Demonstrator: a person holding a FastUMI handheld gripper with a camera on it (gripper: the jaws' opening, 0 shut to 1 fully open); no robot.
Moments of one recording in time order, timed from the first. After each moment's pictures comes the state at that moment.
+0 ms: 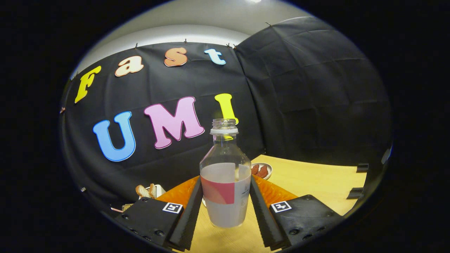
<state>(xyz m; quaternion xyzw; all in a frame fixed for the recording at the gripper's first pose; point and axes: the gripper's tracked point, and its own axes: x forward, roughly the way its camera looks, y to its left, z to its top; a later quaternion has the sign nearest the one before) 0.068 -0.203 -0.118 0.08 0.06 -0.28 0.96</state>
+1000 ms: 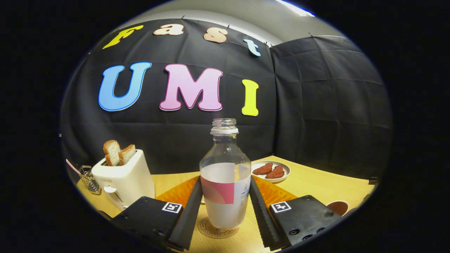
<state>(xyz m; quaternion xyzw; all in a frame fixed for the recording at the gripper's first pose) 0.171 -0.187 -0.290 -0.05 0.11 -0.26 0.96</state>
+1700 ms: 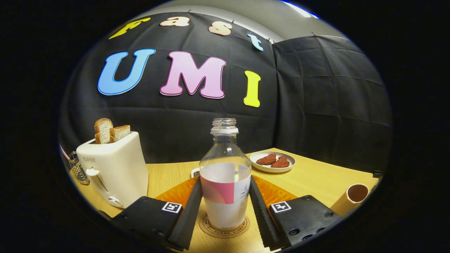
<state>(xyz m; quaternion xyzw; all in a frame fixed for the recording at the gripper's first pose) 0.180 -0.178 -0.338 -0.05 0.12 -0.27 0.95</state>
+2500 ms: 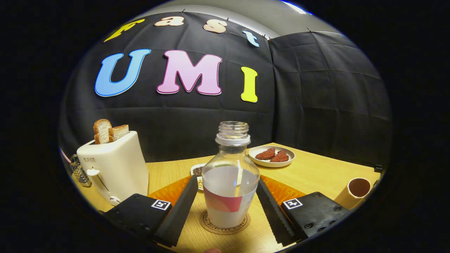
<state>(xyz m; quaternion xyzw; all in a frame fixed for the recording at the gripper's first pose) 0.170 -0.178 -0.336 -0.03 0.13 -0.28 0.95</state>
